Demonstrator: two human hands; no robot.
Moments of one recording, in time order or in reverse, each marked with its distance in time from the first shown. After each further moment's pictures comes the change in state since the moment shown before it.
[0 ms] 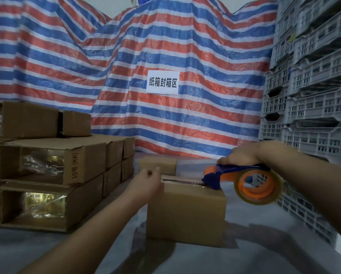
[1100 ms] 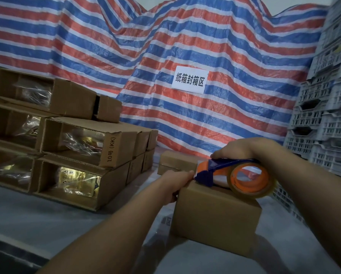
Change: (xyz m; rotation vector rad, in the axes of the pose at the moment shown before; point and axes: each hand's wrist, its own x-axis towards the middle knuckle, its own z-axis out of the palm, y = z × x) left_hand 0.021 -0.010 0.003 -0.385 -0.265 -0.267; right_hand 0.006 -0.107 -0.018 -0.081 -0.069 -0.229
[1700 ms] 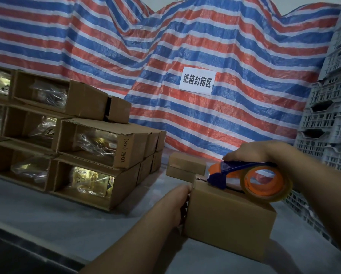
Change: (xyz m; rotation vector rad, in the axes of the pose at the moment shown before) left_hand -0.016 -0.031 0.000 -0.387 -0.024 -0.222; right_hand 0.007 0.005 -0.002 -0.385 0.034 -0.174
